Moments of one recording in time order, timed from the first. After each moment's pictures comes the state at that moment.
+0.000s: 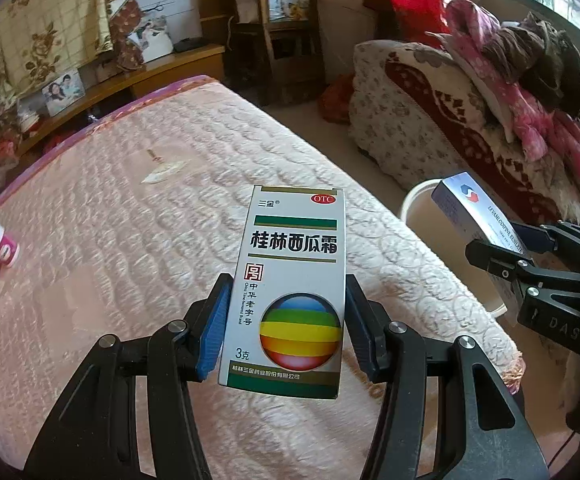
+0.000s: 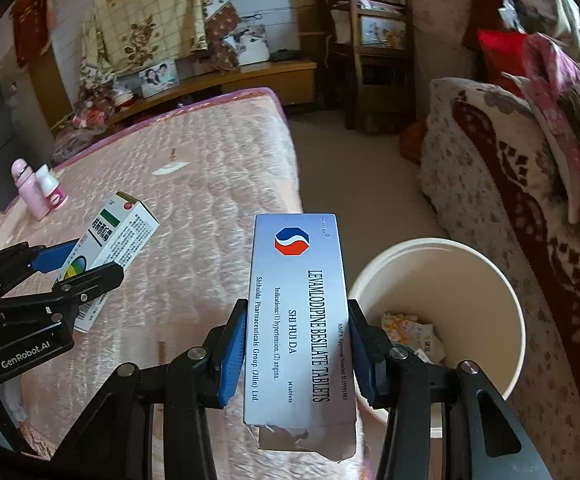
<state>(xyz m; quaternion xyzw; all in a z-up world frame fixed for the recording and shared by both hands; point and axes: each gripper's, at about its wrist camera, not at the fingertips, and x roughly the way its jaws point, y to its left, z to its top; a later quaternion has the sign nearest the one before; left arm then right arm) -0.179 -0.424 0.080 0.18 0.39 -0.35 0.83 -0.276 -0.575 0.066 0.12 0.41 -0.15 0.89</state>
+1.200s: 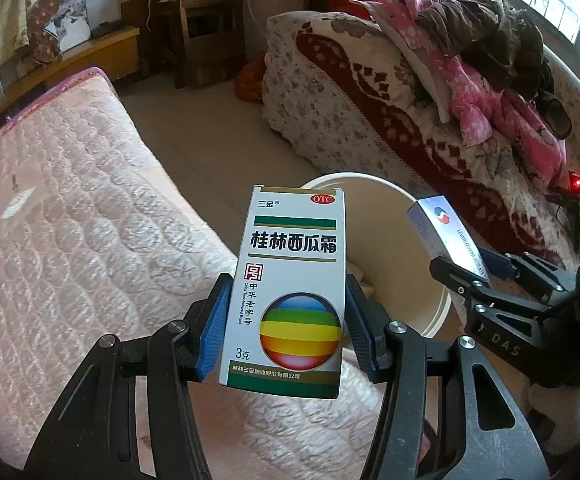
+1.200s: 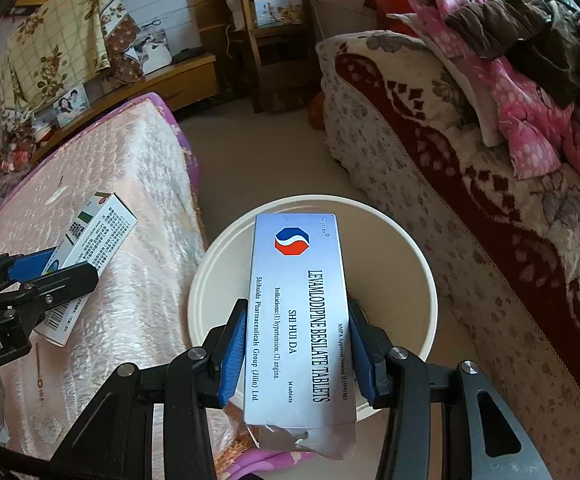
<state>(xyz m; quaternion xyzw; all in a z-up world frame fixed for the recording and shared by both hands) -0.207 -0.560 0.059 0.17 0.44 -0.45 0.76 -0.340 -0.689 0.030 0.18 0.42 -0.27 0.85</state>
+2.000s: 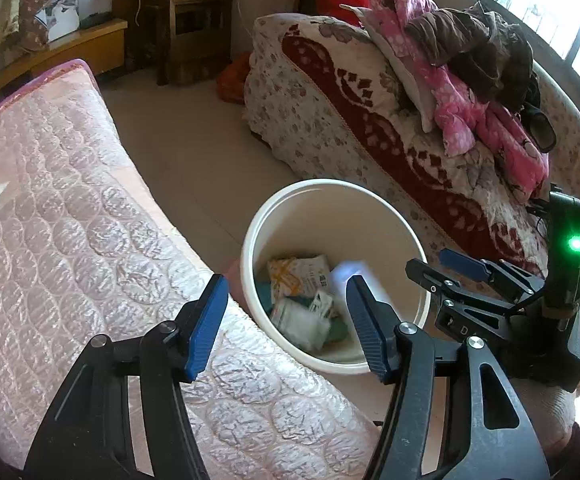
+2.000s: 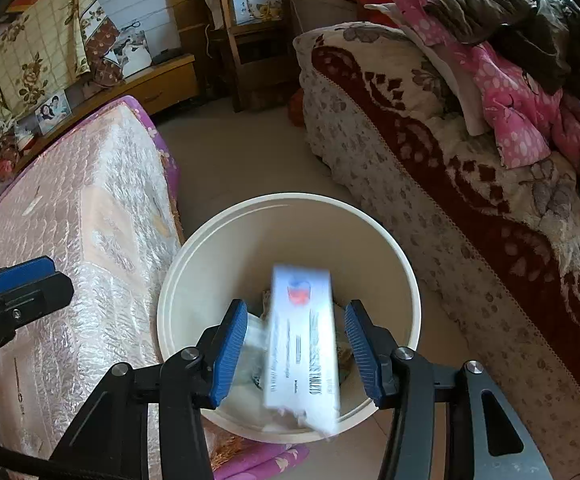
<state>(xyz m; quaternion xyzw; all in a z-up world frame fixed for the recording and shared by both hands) -0.205 -0.565 0.058 0.14 0.45 -0.47 0.74 -0.341 -0.708 0.020 0.18 0.42 -0.29 0.84</state>
